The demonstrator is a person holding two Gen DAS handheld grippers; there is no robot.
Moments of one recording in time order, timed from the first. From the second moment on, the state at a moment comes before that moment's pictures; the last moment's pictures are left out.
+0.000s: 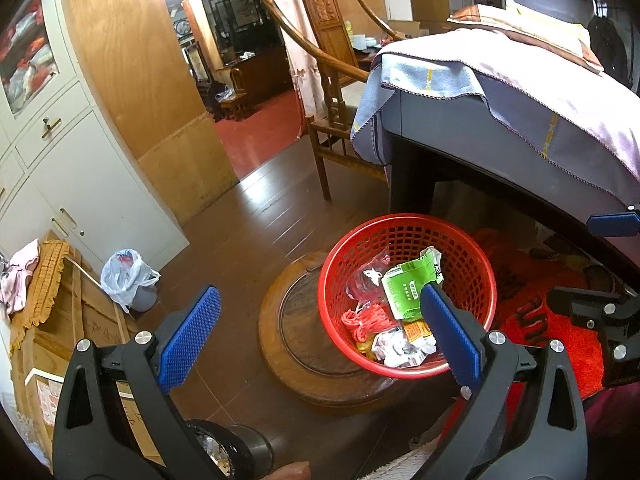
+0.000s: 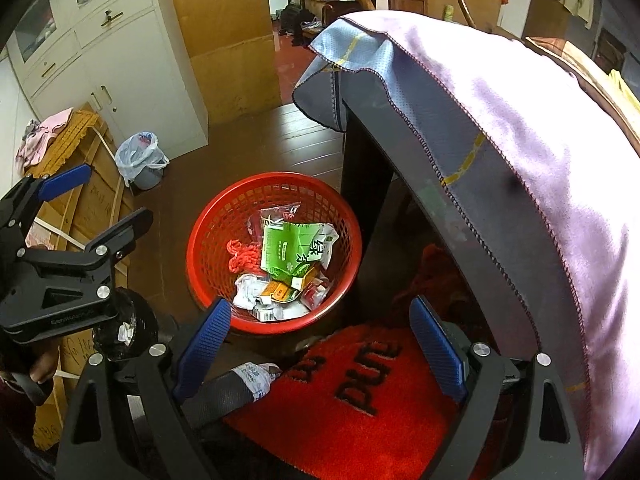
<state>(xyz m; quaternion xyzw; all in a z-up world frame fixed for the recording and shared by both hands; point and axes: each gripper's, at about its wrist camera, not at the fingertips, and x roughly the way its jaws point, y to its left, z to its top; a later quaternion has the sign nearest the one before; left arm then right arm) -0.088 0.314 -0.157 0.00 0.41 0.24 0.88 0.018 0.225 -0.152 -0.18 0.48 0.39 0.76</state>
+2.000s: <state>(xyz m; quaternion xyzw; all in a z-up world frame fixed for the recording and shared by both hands) -0.083 0.309 -0.158 0.02 0.42 0.23 0.88 0.016 0.223 -0.152 -0.18 0.48 0.39 0.76</state>
